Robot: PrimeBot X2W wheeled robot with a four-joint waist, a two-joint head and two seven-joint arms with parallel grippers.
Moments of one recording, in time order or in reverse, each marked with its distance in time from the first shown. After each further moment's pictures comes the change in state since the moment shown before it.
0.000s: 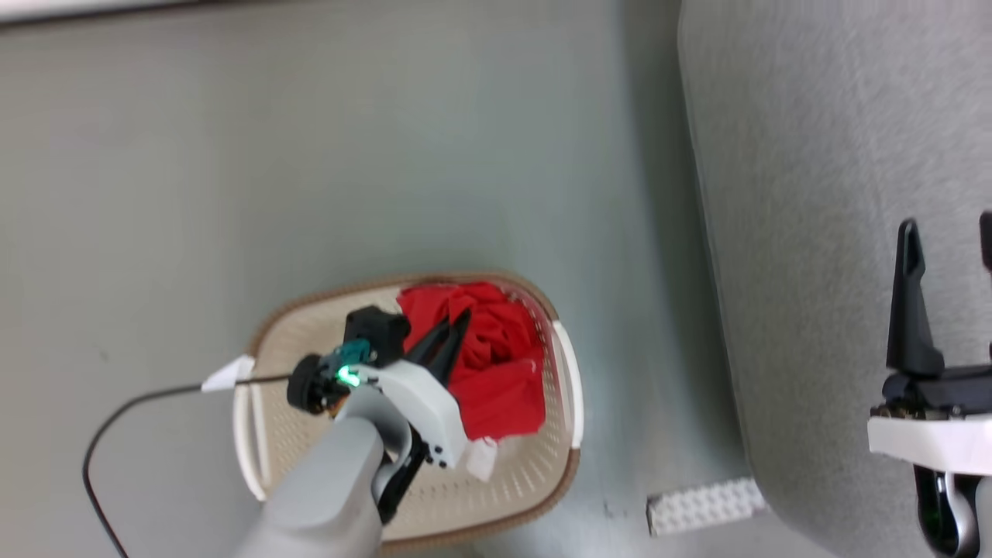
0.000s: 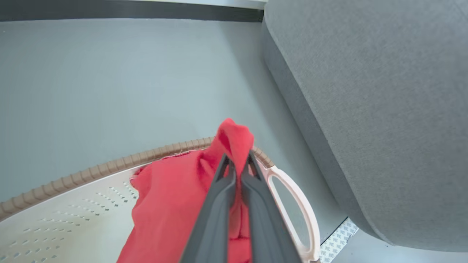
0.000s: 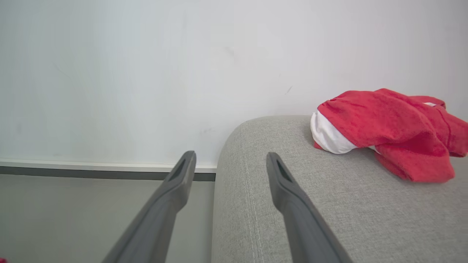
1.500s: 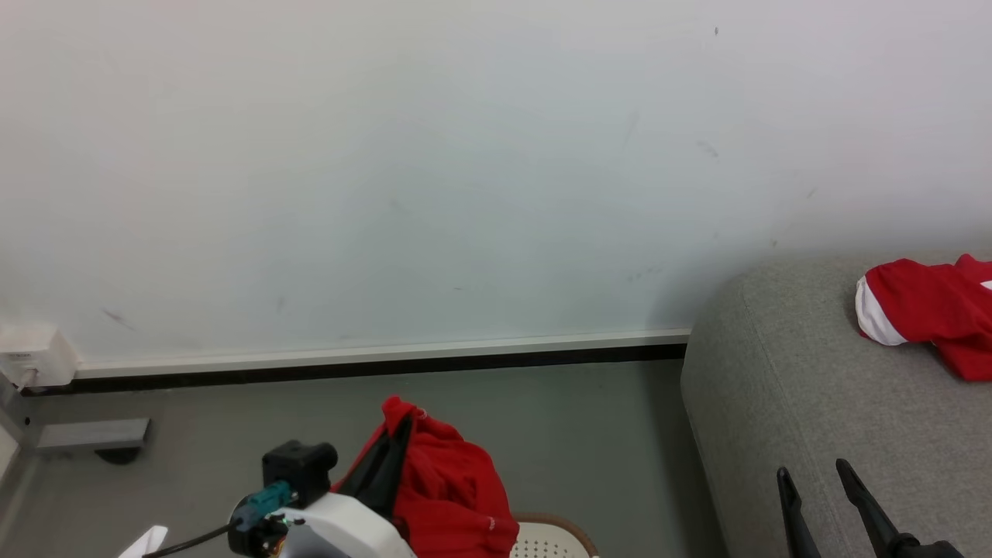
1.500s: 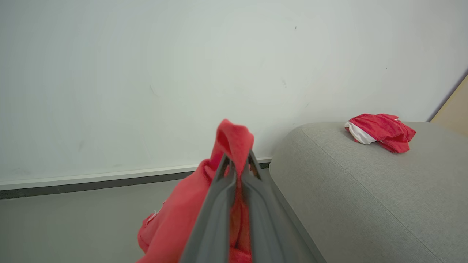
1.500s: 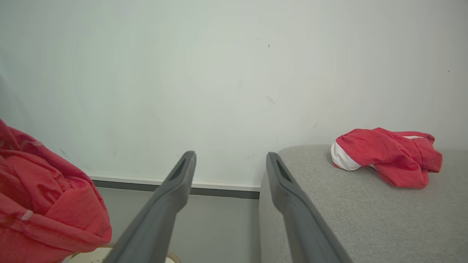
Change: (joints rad) left arm 0.470 0.127 0.144 -0.507 -0.046 0.104 0.063; right arm 0.323 0.013 0.131 0.228 -0.014 0.000 0.000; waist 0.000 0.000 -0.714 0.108
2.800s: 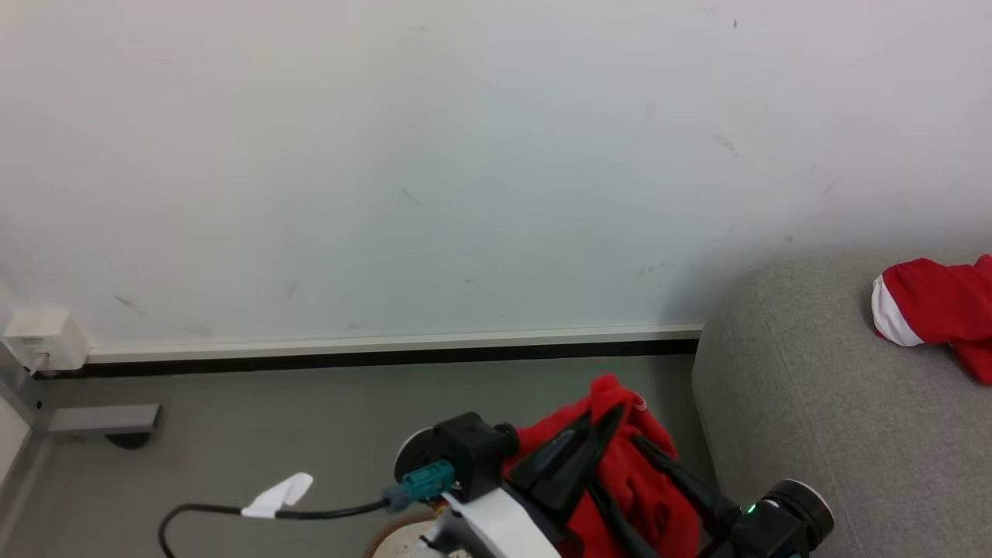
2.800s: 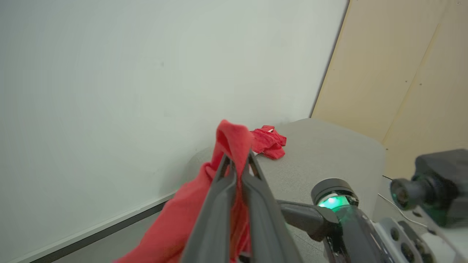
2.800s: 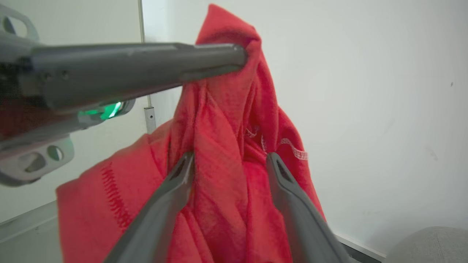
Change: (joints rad) left arm -0.066 -0.081 -0.240 -0.337 0.019 -0.037 0.148; right arm -0.226 -0.127 0.558 -0.057 0.174 0.000 0.029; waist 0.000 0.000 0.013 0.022
